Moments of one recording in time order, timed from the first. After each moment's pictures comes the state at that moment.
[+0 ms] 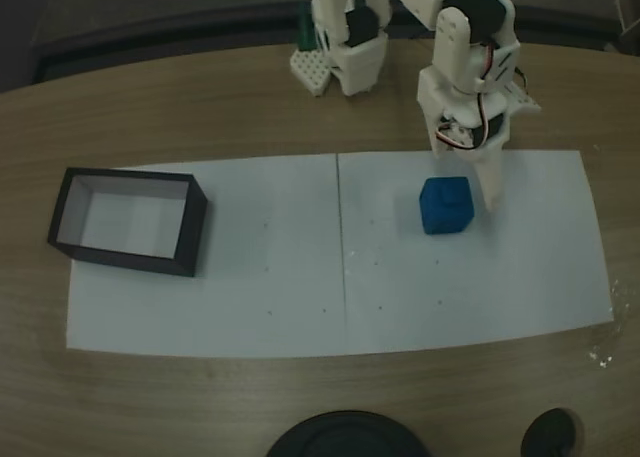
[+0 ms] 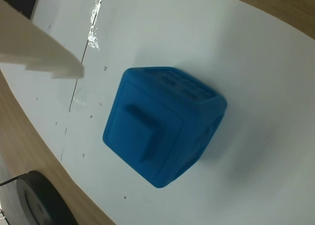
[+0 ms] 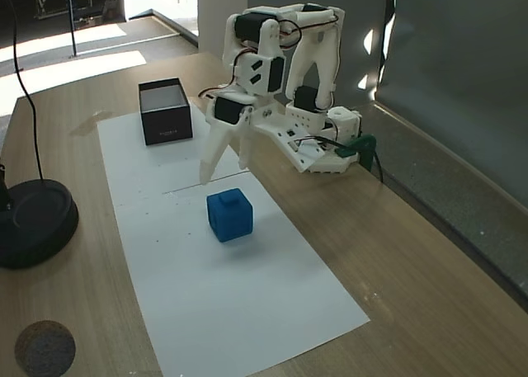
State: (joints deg) arm -26.9 107.9 104.9 80.2 -0.4
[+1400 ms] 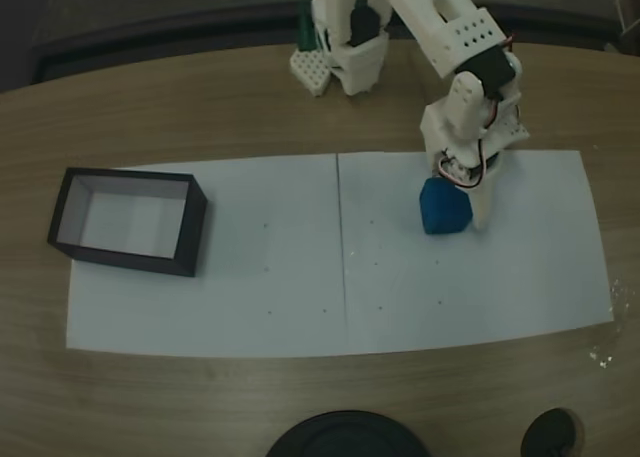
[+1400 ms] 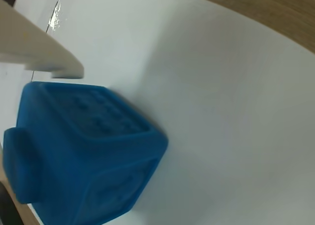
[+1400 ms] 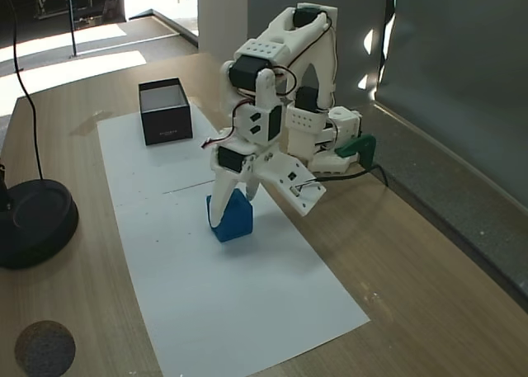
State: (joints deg) arm -29.4 96.2 110.9 70.0 0.7
